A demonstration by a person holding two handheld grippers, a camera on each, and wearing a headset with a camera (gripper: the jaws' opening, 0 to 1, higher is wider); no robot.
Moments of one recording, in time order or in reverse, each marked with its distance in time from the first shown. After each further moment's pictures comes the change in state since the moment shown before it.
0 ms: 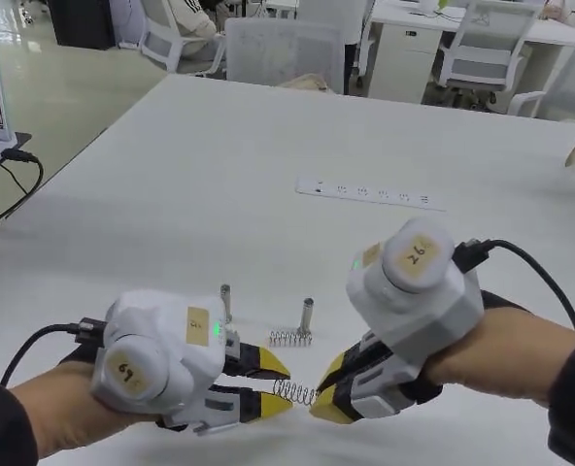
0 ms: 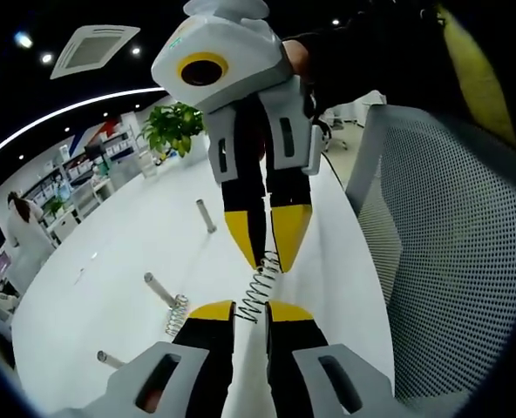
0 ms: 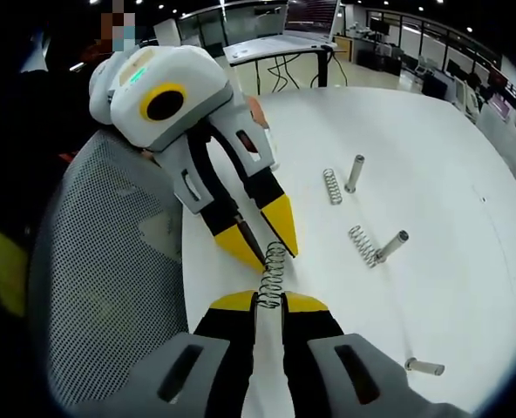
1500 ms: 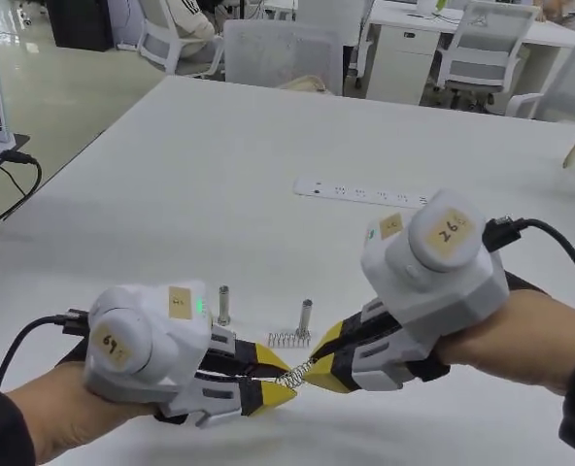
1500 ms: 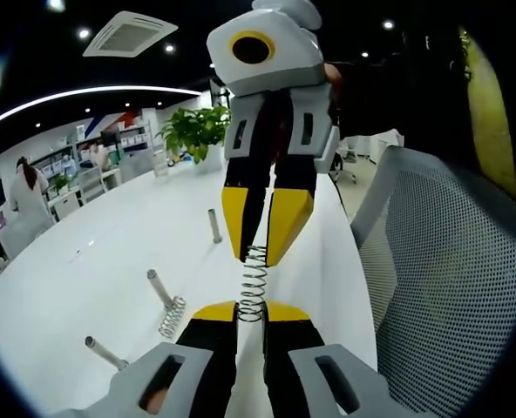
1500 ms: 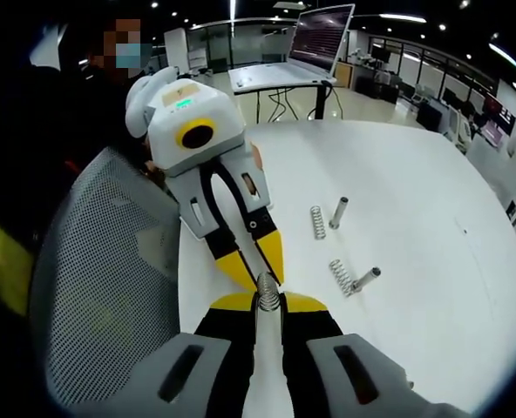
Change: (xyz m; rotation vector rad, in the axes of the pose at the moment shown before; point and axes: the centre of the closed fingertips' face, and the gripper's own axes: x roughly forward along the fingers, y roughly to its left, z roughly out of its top) left arm -0.005 0.007 0.009 -0.174 -0.095 0.007; right arm -0.022 -0.006 0.029 -0.073 -0.109 -0.060
